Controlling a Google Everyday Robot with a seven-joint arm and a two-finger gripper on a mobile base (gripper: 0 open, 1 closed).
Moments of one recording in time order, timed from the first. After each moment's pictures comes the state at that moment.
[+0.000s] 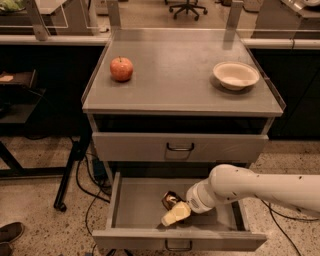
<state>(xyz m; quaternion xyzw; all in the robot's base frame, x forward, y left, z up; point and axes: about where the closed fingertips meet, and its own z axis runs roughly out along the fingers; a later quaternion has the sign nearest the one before) 0.474 -0.080 0.499 -0.34 0.90 0.20 0.16</state>
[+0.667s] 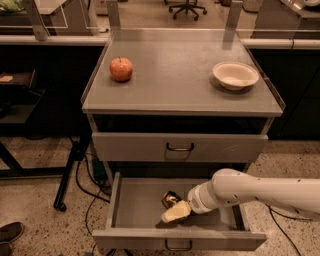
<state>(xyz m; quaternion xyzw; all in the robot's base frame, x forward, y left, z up) 0.484 -0.084 0.482 -0.30 0.92 0.21 0.17</state>
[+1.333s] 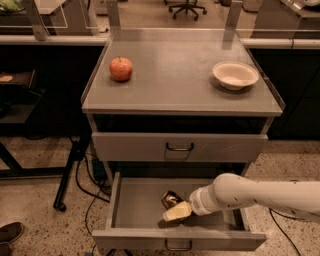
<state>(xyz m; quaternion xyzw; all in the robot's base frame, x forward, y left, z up) 0.494 -0.094 0.454 -0.25 0.93 0.22 0.18</state>
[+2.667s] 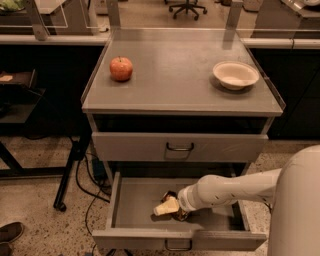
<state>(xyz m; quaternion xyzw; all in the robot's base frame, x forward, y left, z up) 0.527 -0.062 0.415 -0.23 0.93 0.20 0.19</state>
